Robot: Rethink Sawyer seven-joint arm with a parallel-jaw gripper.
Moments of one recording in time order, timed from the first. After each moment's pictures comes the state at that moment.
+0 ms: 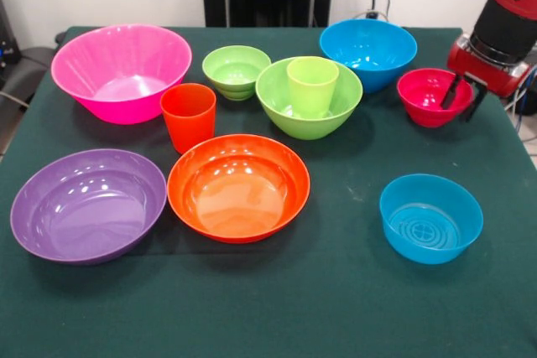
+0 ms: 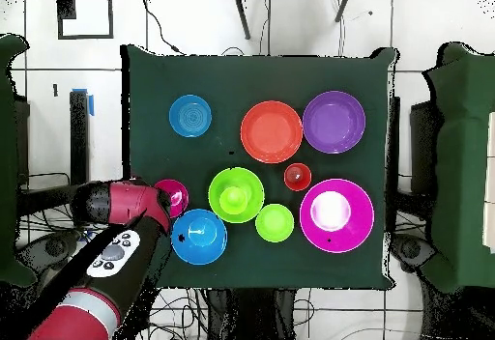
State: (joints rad) arm 0.55 -0.23 -0.40 1.54 0.55 0.44 2.37
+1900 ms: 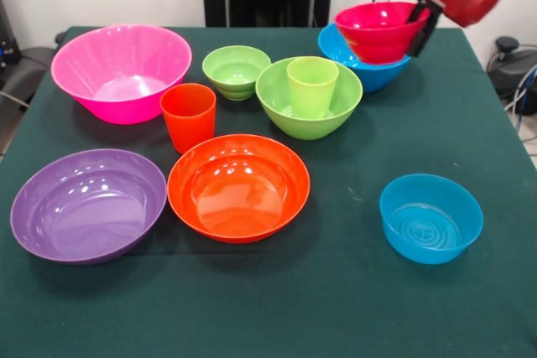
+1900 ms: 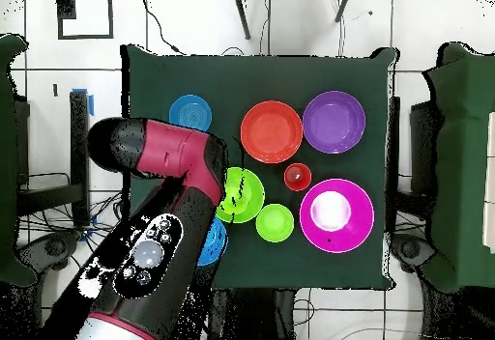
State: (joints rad) arm 0.34 -0.41 -0.59 1.35 0.41 0.87 2.37
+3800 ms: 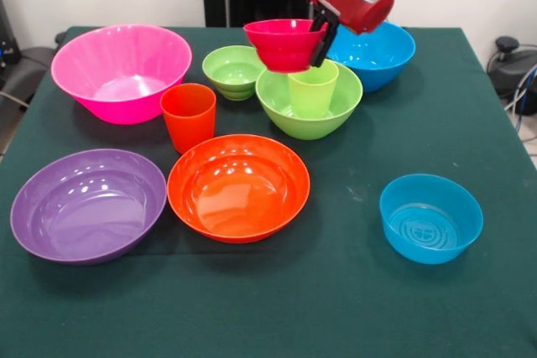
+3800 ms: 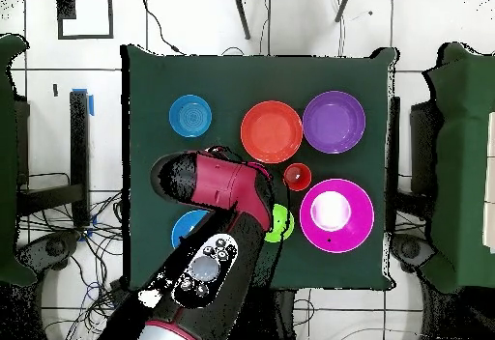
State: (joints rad) arm 0.25 -0.48 -0.52 1.56 0.25 0.53 2.37
